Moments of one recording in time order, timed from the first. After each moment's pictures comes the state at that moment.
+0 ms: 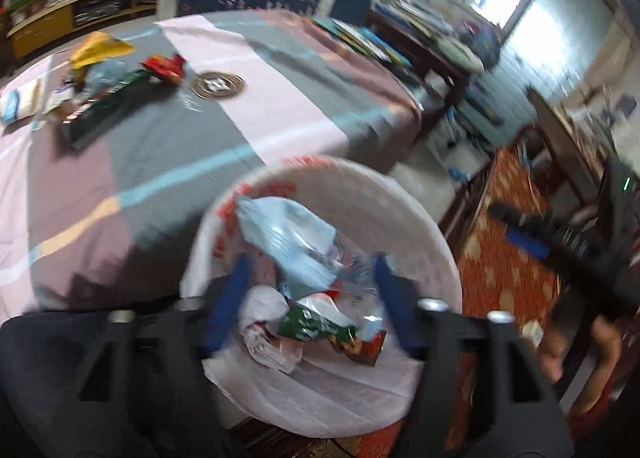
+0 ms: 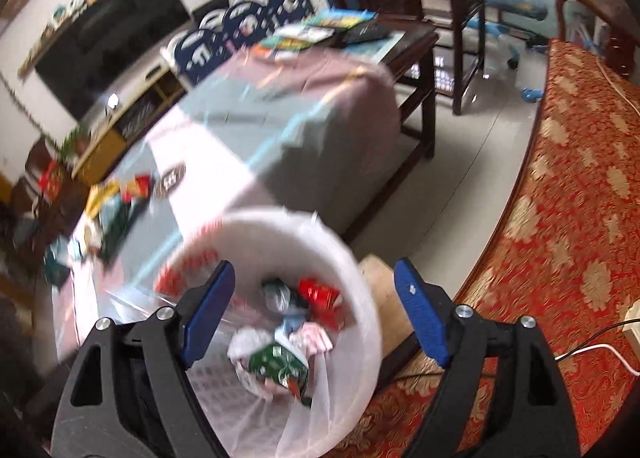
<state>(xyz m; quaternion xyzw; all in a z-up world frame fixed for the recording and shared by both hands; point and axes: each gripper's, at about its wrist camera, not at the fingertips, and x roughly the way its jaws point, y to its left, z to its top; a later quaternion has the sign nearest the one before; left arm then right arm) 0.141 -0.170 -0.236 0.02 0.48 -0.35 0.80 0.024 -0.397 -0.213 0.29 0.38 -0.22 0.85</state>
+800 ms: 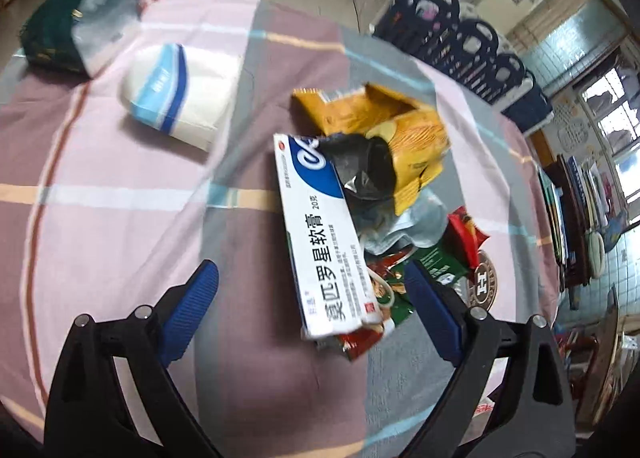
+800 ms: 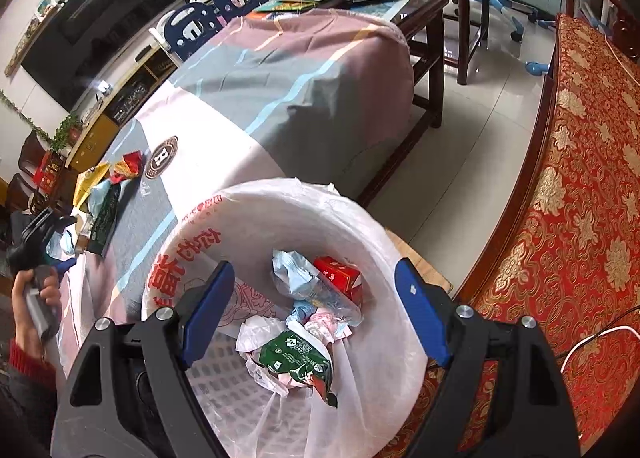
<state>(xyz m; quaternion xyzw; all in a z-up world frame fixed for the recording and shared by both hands) 0.435 0.003 -0.276 -0.18 0.55 -0.07 0.81 0.058 -0.383 -0.245 0.31 0.44 -0.21 0.82</state>
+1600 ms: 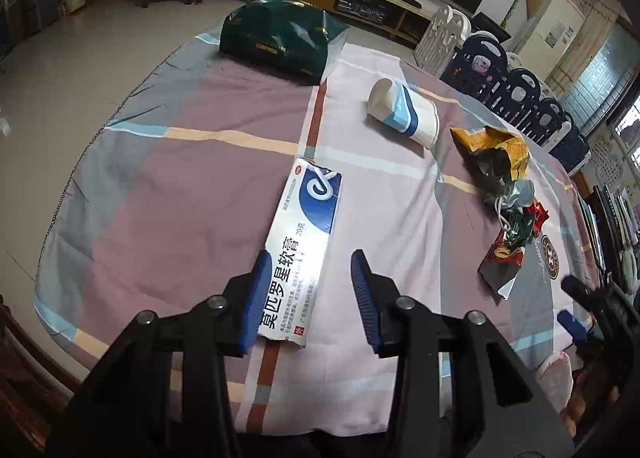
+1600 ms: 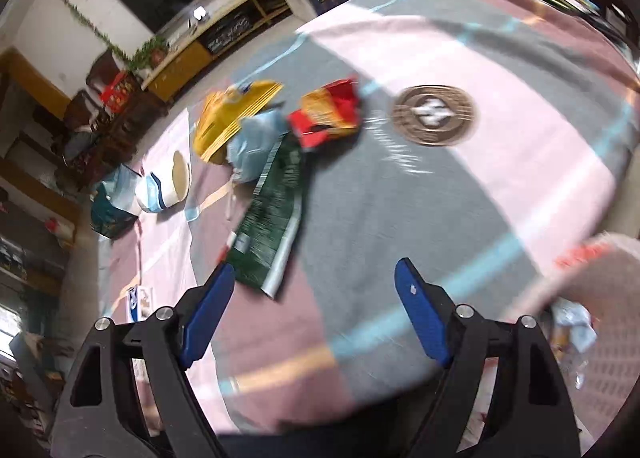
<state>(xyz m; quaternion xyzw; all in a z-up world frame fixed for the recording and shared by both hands) 0.291 0.162 -0.257 -0.16 0.48 0.05 0.86 0.303 -0.176 -0.255 0.25 0.48 -0.03 0.84</state>
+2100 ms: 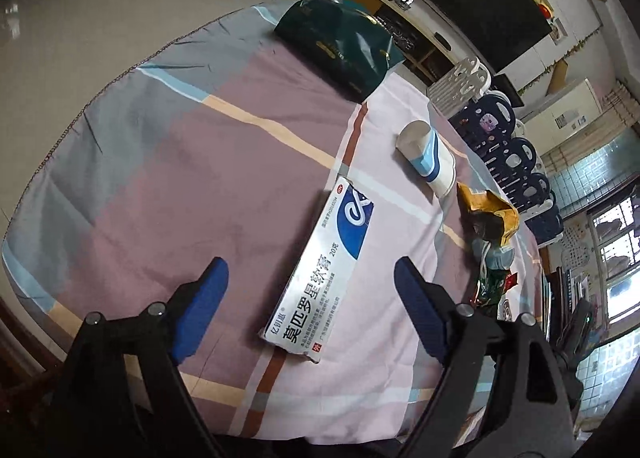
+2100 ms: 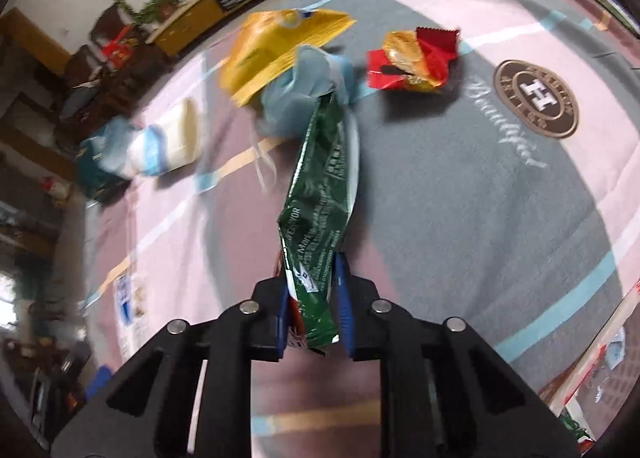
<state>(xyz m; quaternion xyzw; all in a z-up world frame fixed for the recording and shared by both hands) 0.278 0.215 -0.272 -0.32 0.45 0.06 0.83 0.332 -0.129 -0.274 0.23 0.53 0.04 0.81</state>
